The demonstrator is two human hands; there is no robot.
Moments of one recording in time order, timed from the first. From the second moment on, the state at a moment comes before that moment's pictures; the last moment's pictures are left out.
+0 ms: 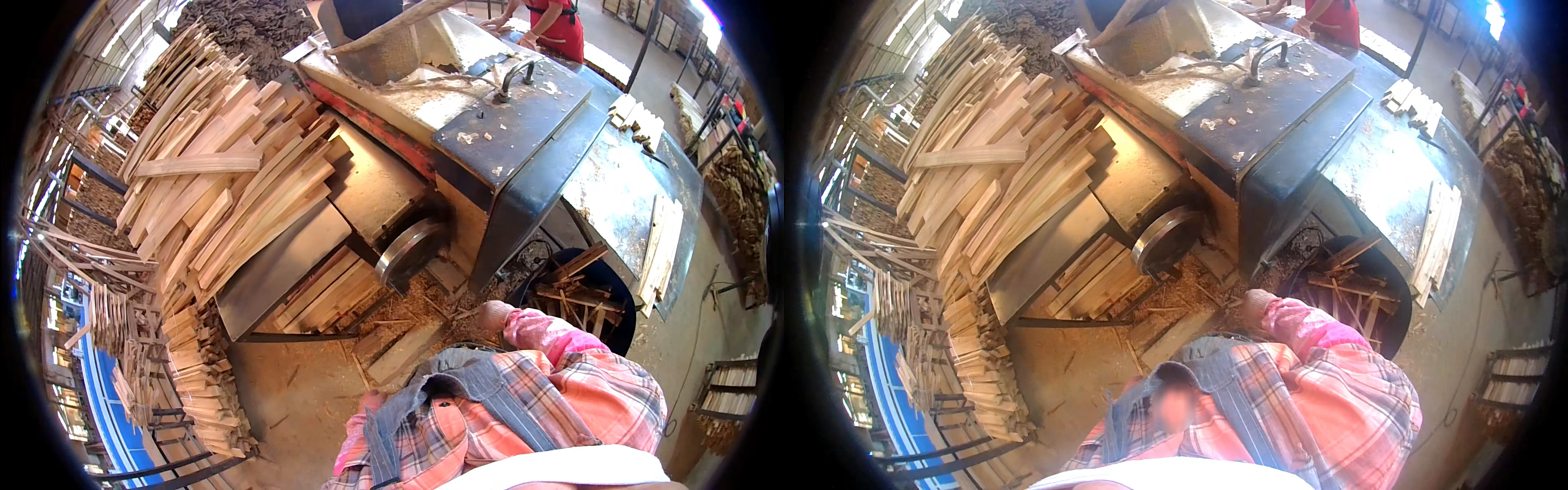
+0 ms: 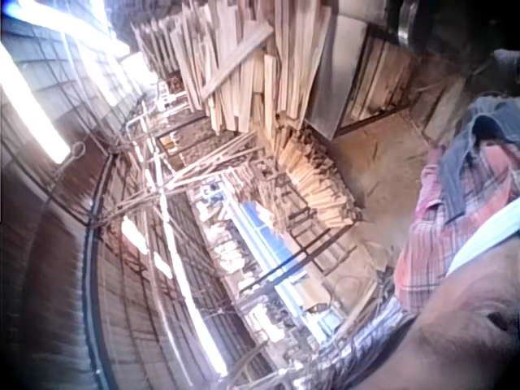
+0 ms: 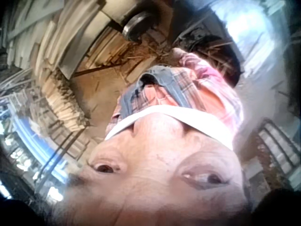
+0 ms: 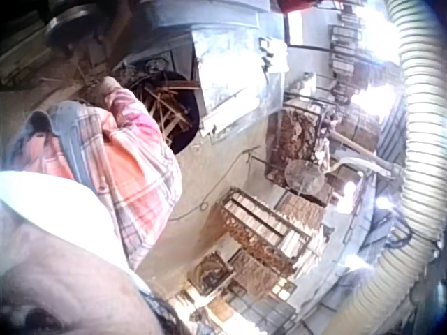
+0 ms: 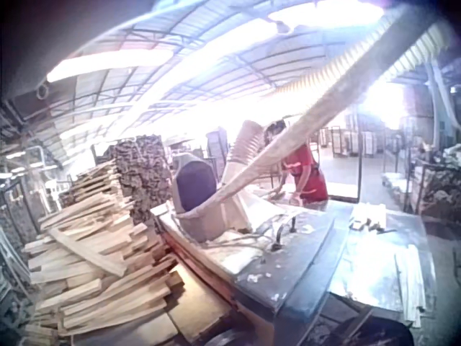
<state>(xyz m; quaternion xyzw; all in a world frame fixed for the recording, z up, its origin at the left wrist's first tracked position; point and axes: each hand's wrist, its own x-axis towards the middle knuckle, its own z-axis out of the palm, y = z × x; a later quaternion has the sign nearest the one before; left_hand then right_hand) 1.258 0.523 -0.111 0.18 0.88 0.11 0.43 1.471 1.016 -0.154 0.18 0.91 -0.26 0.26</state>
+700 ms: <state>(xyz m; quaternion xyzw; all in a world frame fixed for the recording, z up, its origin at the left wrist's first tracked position) 1.287 0.535 0.013 -0.01 0.94 0.22 0.25 1.531 1.056 -0.137 -0.08 0.97 -0.15 0.18</state>
